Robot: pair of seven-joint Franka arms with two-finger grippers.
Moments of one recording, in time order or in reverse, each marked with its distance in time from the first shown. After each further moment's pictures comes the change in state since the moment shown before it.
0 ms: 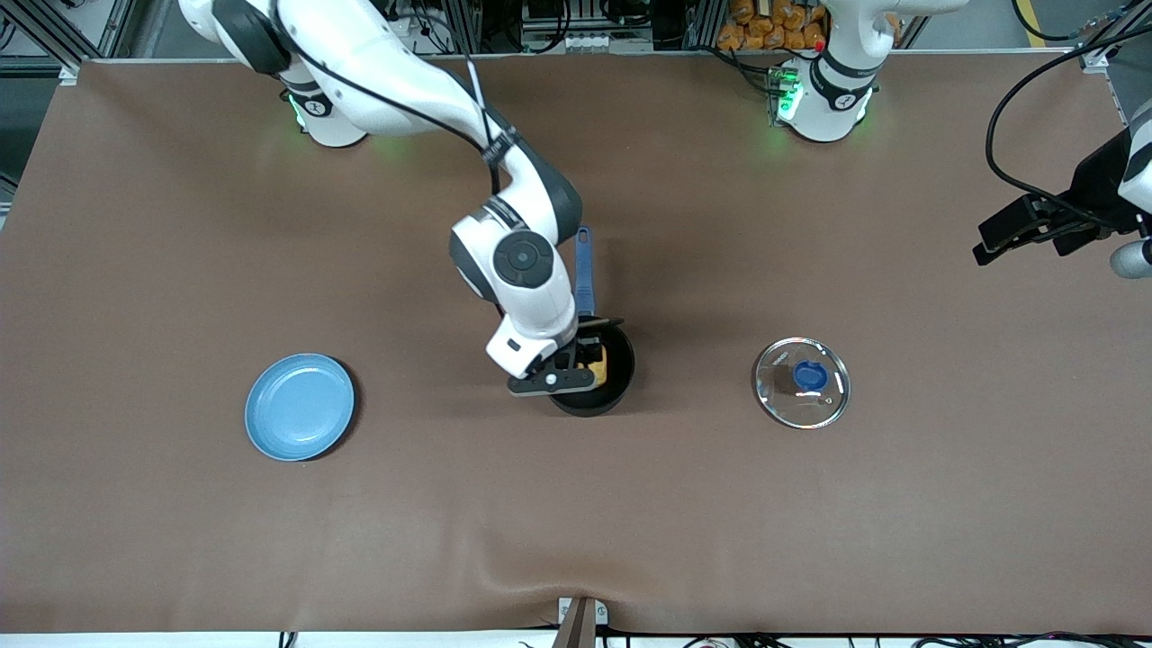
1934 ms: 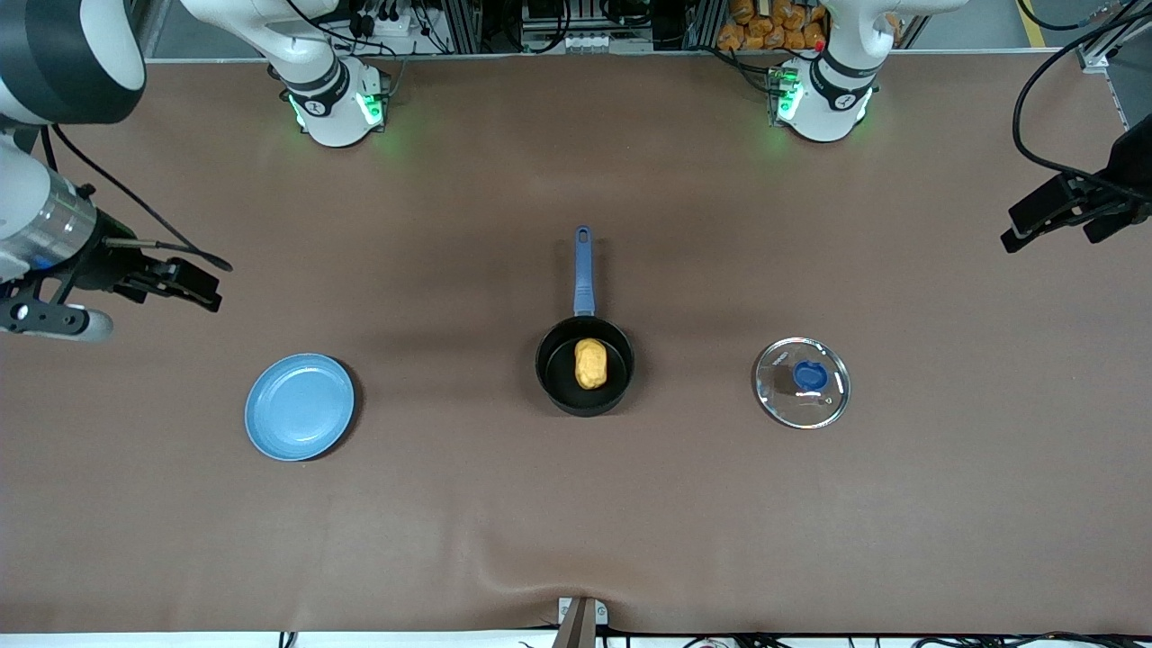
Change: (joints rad) left arm 0.020 -0.037 0.007 0.009 0.000 -0.007 0.028; right arm -0.575 -0.645 -0.004 -0.277 -0.004 -0.462 -0.405
